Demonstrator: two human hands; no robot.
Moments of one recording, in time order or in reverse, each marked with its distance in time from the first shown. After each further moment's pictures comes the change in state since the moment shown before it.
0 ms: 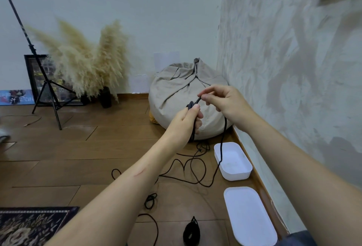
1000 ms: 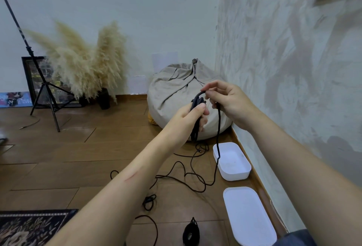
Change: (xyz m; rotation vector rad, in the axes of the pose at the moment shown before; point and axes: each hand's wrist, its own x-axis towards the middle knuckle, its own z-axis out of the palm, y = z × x) left_hand -0.015 0.028 0.002 -0.018 -0.143 0.086; right_hand 0.000 -0.001 -0.011 0.198 -0.044 0.025
